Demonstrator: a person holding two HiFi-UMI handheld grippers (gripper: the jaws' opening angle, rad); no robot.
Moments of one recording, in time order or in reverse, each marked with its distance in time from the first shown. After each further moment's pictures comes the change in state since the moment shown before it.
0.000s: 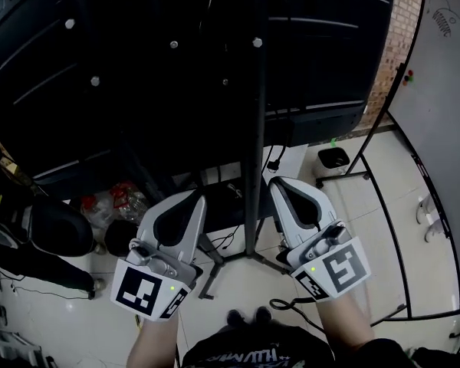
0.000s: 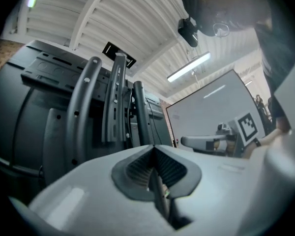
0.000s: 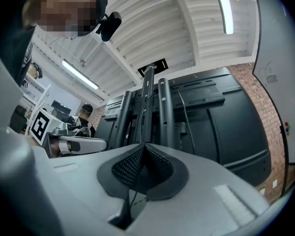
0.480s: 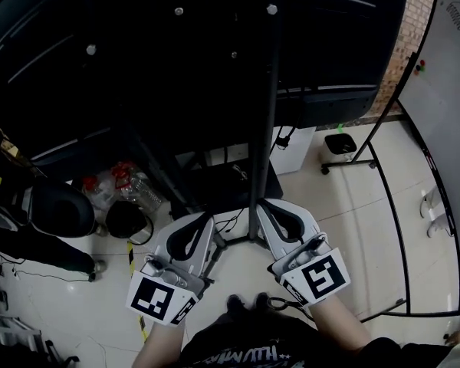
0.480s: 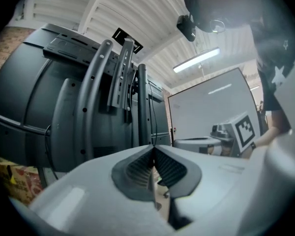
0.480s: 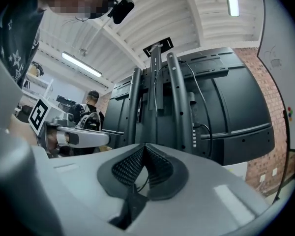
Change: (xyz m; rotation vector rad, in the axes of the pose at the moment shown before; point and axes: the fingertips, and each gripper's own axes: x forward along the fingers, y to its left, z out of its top) left arm -0.041 -0.025 -0.077 -0.114 0.128 0.016; right arm -0.023 0.044 -0.090 0.022 0.179 0.073
